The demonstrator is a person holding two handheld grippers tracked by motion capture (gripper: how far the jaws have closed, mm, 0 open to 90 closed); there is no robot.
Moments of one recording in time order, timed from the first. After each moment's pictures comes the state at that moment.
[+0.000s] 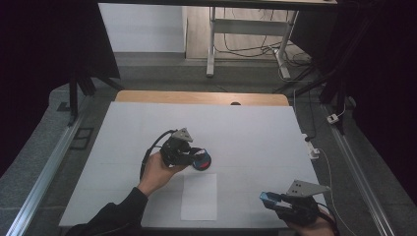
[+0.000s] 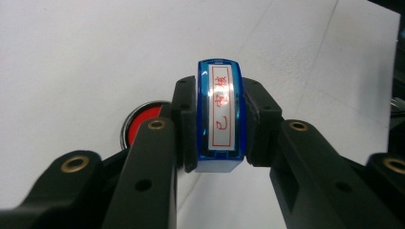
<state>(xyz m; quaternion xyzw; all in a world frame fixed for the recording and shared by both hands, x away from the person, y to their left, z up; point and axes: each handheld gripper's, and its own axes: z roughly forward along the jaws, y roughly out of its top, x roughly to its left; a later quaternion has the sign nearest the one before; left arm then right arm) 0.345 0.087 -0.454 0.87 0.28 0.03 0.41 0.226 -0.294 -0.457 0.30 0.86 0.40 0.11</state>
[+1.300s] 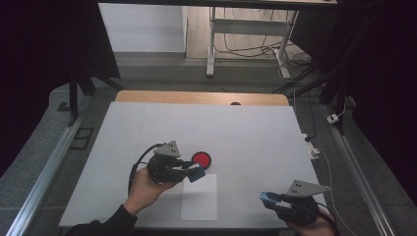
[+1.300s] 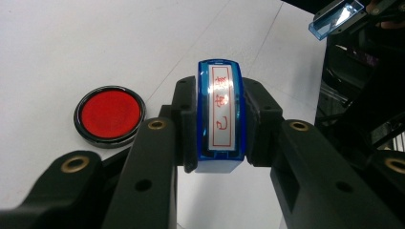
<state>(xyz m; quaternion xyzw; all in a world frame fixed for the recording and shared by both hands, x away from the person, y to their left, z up) 0.288 0.108 -0.443 0.85 0.26 0.02 0.45 0.226 -0.294 -0.457 0.30 0.86 0.40 0.11</state>
